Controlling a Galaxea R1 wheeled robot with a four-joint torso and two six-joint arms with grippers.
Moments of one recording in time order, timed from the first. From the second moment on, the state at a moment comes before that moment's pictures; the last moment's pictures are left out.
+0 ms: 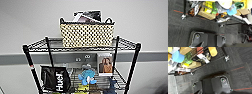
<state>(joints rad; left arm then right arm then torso) 1.07 2.09 -1.57 -0.07 0.21 -0.37 -1.09 2.35 -2.04 0.63 -0.36 -0.18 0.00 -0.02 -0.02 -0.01</state>
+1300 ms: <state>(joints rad) 1.28 2.41 -1.92 0.03 0.13 -0.37 -1.29 2.67 -2.40 0.64 -0.25 -0.30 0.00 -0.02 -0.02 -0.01</state>
